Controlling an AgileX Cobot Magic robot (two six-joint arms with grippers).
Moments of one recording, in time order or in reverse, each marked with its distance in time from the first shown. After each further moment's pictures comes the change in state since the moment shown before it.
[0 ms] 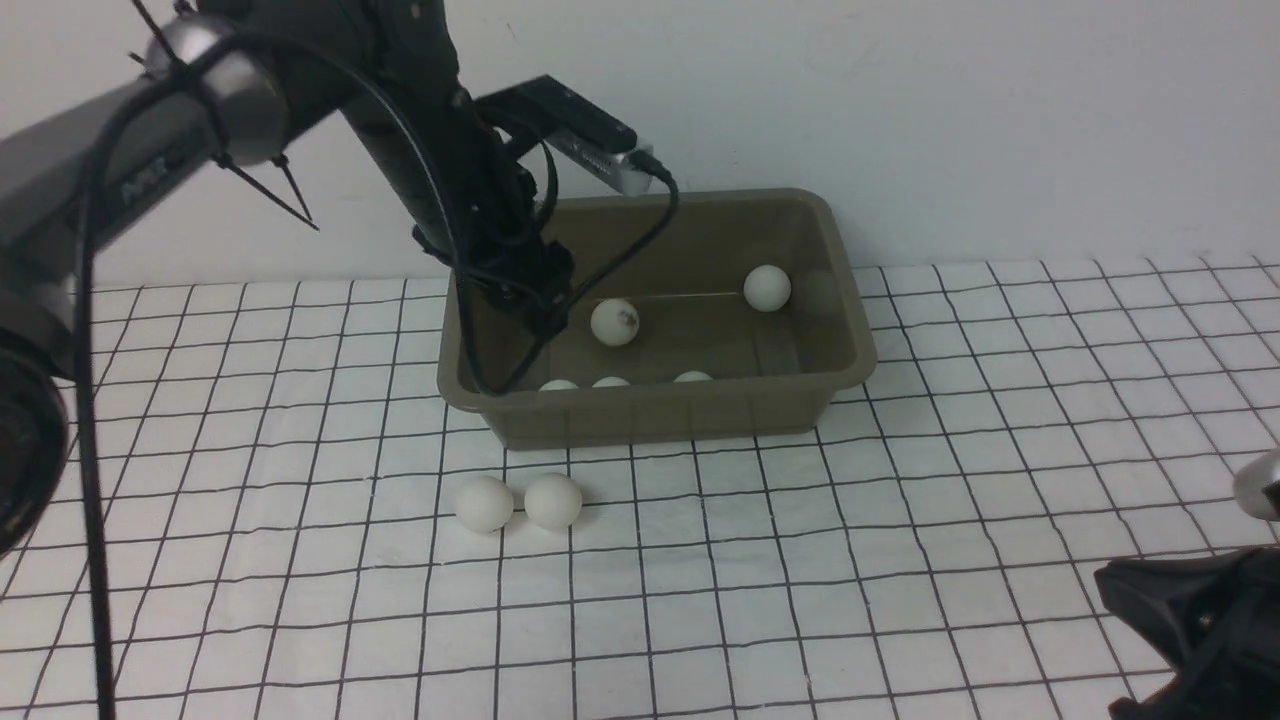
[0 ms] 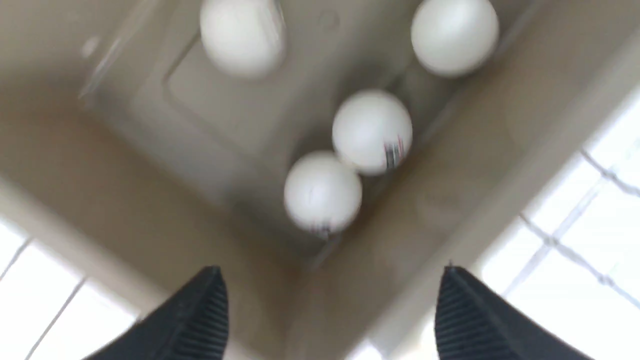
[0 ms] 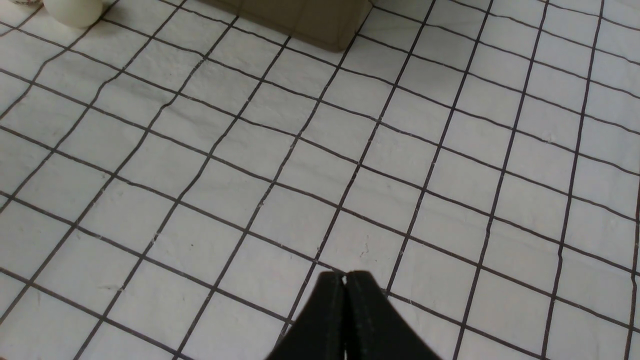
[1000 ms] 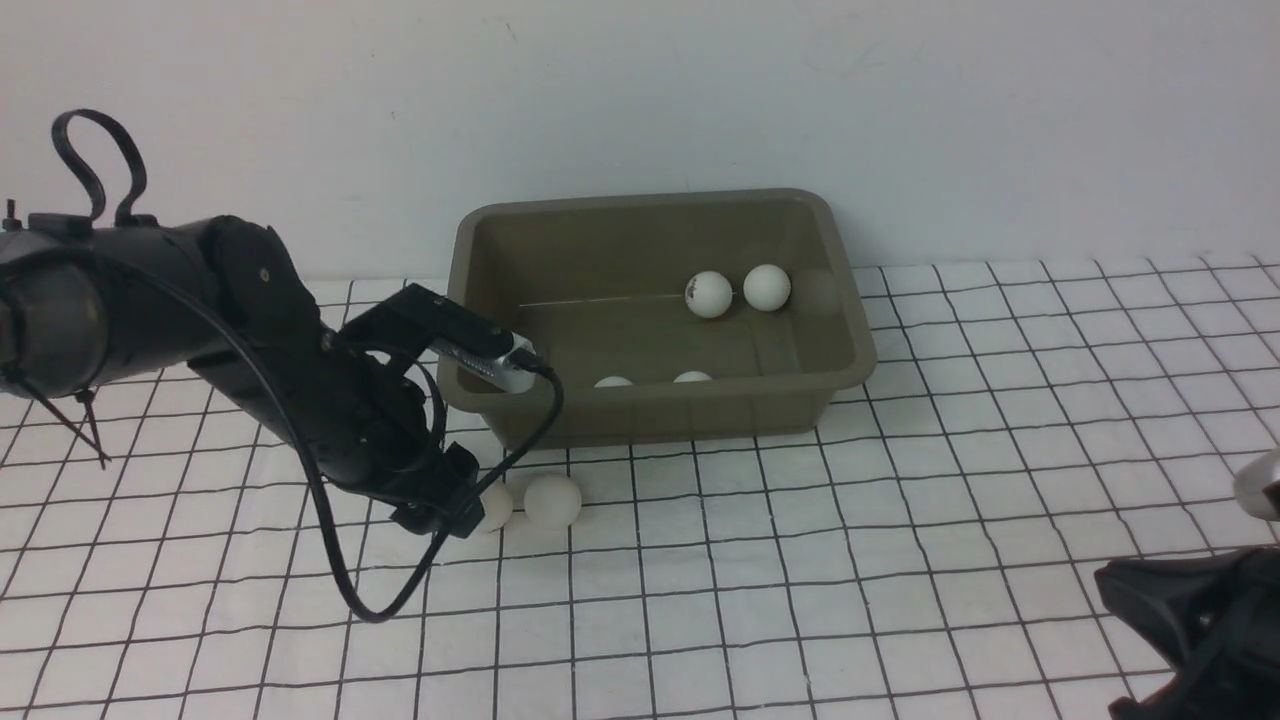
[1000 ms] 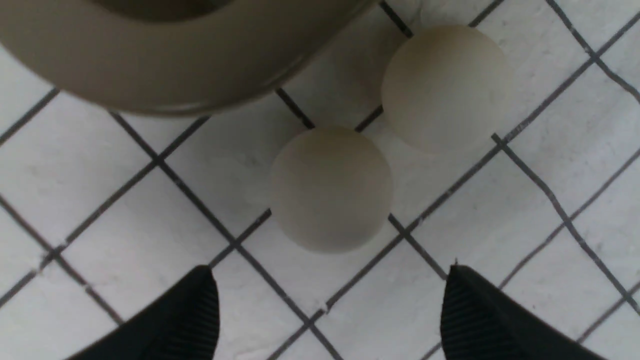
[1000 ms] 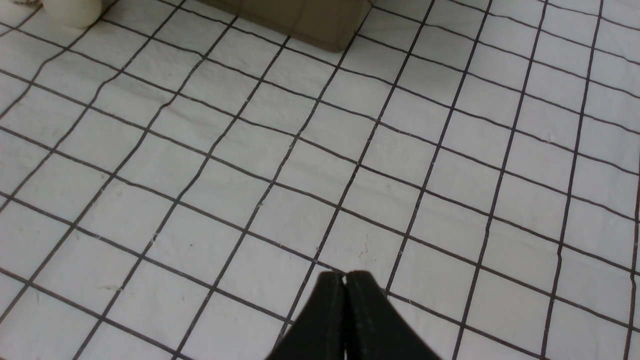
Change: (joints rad) right arm 0.000 0.000 0.000 0.000 0.000 0.000; left arm 0.100 -0.233 0.812 -0.236 -0.522 0.125
